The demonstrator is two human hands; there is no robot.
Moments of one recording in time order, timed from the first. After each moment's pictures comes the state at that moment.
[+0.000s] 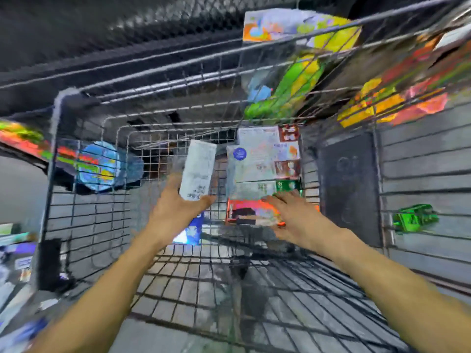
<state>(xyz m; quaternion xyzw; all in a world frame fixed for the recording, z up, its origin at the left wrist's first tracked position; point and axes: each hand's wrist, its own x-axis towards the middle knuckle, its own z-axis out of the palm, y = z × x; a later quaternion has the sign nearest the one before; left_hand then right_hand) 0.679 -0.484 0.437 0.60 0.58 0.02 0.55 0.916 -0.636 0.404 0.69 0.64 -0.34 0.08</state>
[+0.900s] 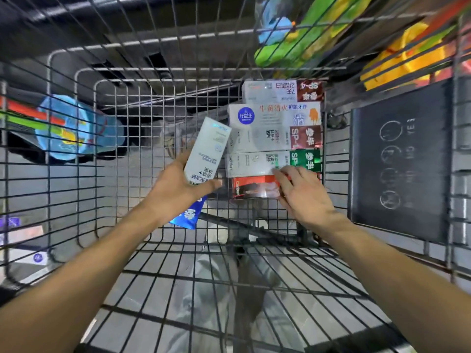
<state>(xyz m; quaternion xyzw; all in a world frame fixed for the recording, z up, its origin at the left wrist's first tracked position) 0.673 -0.482 0.342 0.61 0.52 -0.02 0.60 0.911 -0.650 0.292 0.72 0.66 -0.18 0.09</state>
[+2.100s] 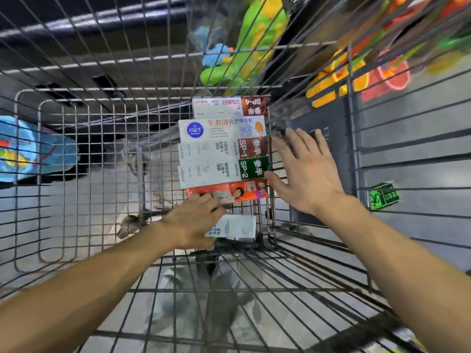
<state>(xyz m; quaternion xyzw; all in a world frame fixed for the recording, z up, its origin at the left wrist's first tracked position) 0.750 -0.557 0.307 0.94 0.05 -0.26 0.19 0.988 -0.654 0.390 0.80 0.57 -0.11 0.14</state>
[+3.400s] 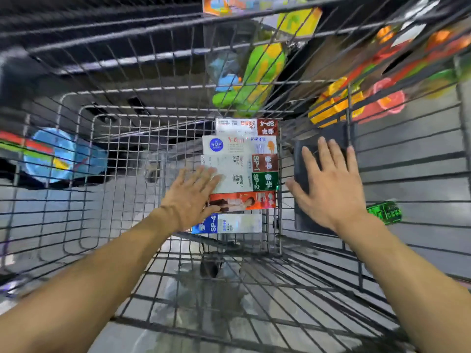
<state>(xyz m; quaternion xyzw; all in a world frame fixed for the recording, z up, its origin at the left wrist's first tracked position) 0.743 -0.520 0.333 0.94 0.20 -0.28 0.07 0.995 -0.680 0.447 0.83 0.53 -0.04 0.15</state>
